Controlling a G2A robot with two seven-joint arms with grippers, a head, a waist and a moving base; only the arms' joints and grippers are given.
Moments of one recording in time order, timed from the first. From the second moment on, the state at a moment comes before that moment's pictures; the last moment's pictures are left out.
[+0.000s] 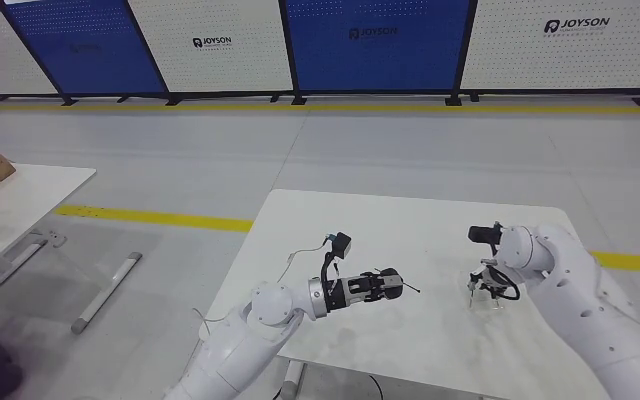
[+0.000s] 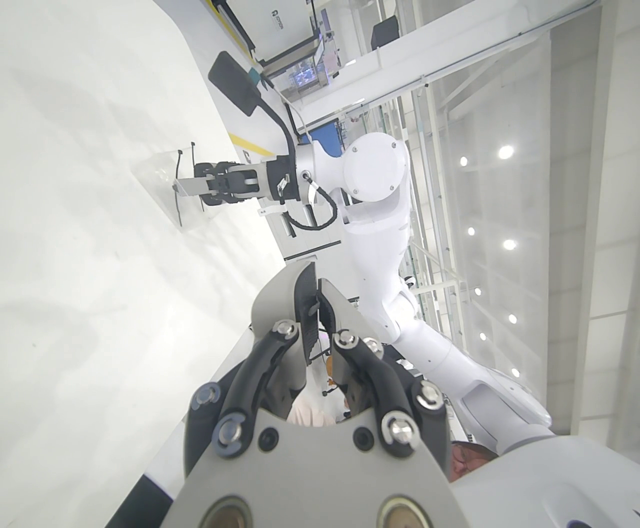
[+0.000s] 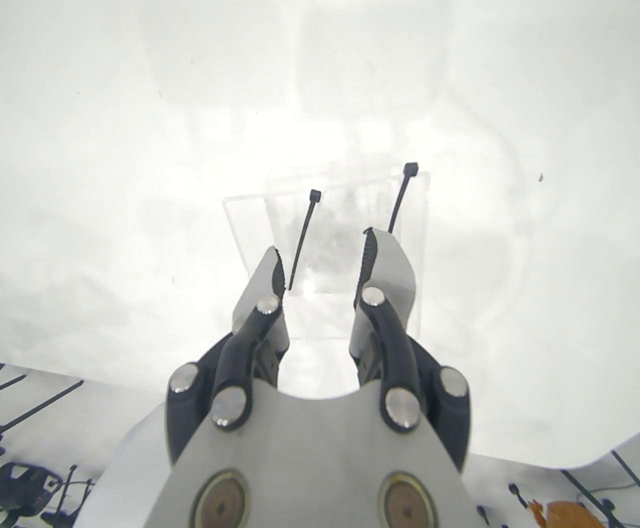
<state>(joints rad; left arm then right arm) 1.35 -1.19 -1.11 -1.65 -0.26 -0.18 -0.72 -0.65 -1.13 0.75 -1.07 -0.69 0.30 1.39</state>
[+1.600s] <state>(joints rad) 1.35 -1.19 -1.11 -1.65 -0.26 -0.18 -0.72 -0.65 -1.17 0.78 -1.04 -0.73 0.26 1.39</state>
